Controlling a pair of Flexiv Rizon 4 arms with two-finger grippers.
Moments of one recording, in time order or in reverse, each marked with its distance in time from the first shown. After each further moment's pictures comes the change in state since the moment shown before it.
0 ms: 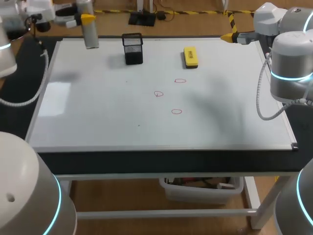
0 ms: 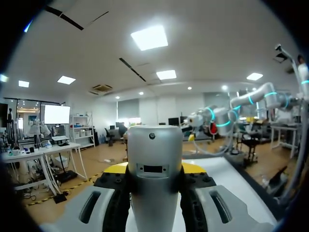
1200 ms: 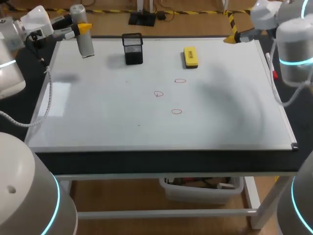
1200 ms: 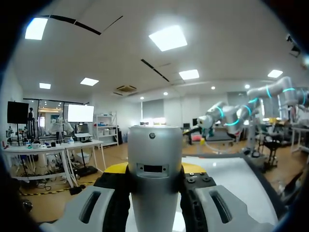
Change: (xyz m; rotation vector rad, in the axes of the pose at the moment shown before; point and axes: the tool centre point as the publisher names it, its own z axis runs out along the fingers) left arm 0.002 0.020 -0.021 0.003 -0.235 -0.009; right arm -0.030 -0.028 0.049 0.130 0.174 -0.230
